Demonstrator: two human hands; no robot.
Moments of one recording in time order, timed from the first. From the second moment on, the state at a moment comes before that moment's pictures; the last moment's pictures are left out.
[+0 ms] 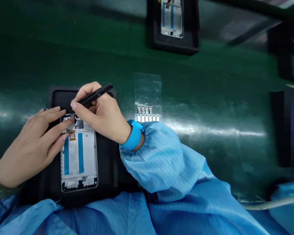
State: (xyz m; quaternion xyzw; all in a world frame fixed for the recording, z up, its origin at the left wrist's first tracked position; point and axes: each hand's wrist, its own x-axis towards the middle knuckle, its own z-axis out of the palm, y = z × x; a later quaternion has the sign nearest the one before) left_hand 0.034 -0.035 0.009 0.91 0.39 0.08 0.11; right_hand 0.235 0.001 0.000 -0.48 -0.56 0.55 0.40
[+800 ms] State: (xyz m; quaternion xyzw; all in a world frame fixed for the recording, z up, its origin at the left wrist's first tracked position) left_hand 0.037 -0.036 0.009 0.90 0.41 0.08 0.12; right_hand 0.234 -0.001 0.001 -0.46 -0.59 0.51 0.43
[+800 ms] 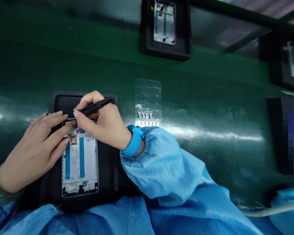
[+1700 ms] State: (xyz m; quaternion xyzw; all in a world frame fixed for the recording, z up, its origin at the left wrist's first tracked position) left_hand 0.037 -0.035 0.007 0.90 0.40 0.09 0.12; right_hand 0.231 -0.006 -0.001 -0.47 -0.68 0.42 0.39
